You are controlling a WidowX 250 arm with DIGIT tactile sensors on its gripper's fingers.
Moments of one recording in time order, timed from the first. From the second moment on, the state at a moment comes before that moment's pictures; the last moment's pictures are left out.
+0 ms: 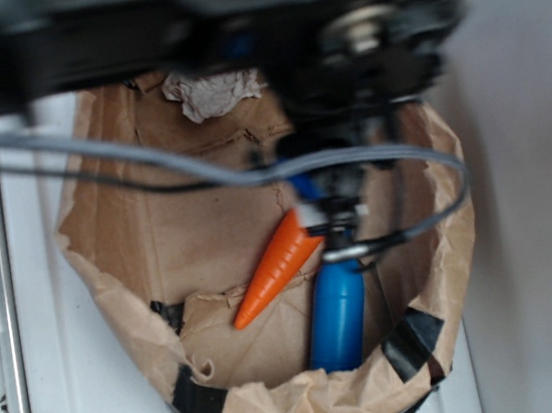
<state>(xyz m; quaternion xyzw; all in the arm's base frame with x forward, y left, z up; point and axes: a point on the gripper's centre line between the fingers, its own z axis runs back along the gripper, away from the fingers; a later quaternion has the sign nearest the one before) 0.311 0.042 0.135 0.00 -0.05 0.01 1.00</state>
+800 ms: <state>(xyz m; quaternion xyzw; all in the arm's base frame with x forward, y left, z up) 0.328 0.031 0.121 -0.05 -0.06 0.11 0.99</state>
